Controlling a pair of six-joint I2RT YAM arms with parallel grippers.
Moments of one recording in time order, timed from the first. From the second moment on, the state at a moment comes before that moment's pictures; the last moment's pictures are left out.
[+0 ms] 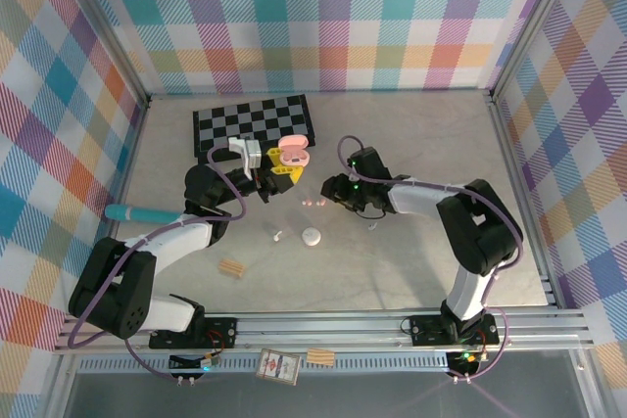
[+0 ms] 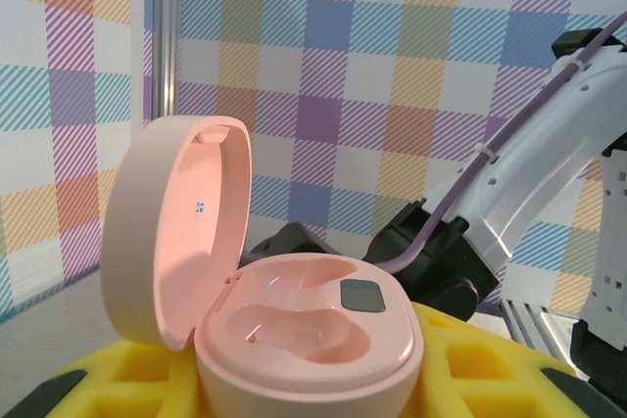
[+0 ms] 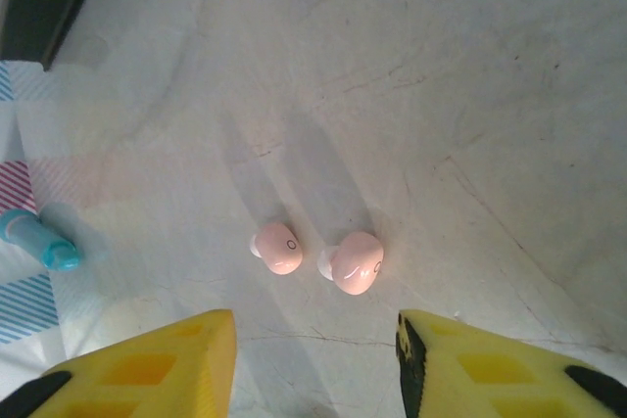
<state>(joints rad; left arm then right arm) -0.36 1.36 0.59 1.14 0.88 -0.36 0.57 1.78 0.96 -0.01 -0.37 0.92</state>
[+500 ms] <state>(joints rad) -0.36 1.34 0.59 1.12 0.88 -0.34 0.57 1.89 1.01 0.03 -0.40 0.94</state>
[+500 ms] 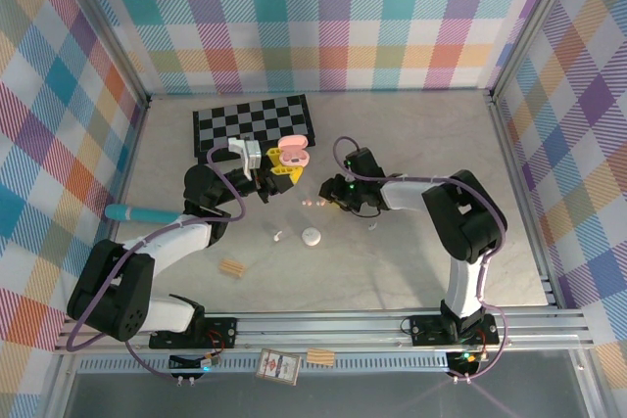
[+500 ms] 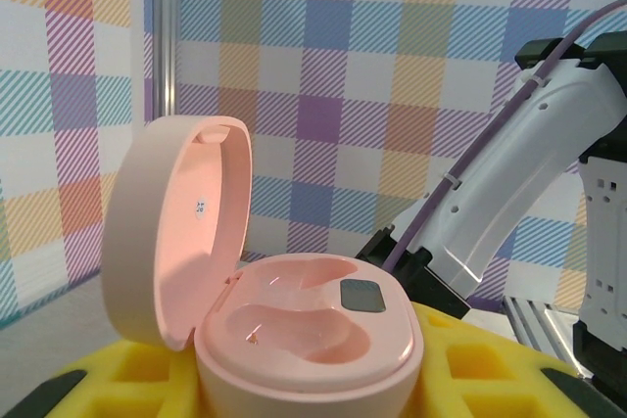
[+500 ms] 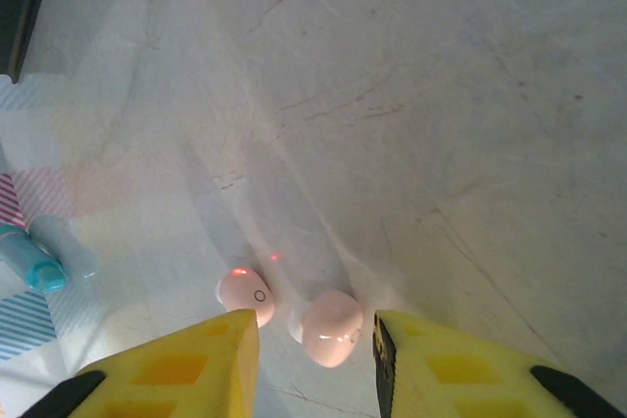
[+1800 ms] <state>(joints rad) -0.36 1.32 0.58 1.09 0.88 -0.33 0.60 1.97 1.11 -0.05 -0.46 0.93</state>
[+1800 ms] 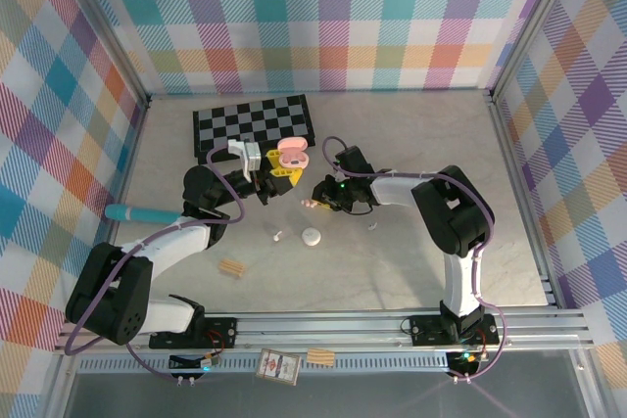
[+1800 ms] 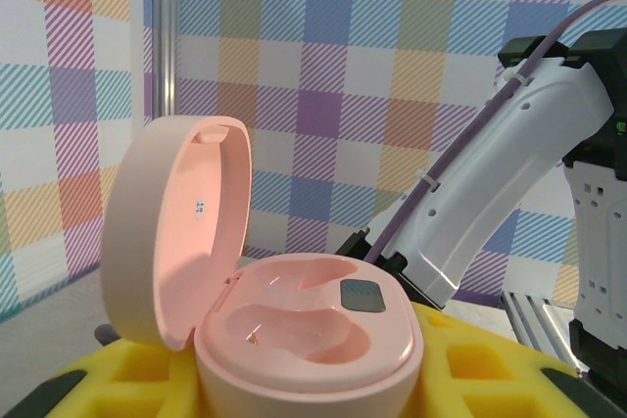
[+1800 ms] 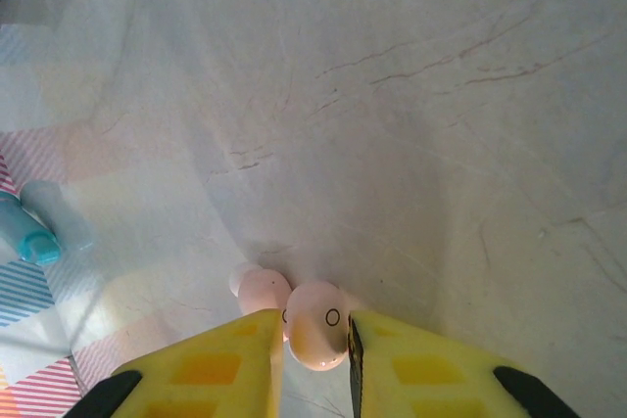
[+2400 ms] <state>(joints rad) -0.36 1.32 0.58 1.09 0.88 -0.32 0.61 2.01 1.15 -0.04 -0.52 0.89</state>
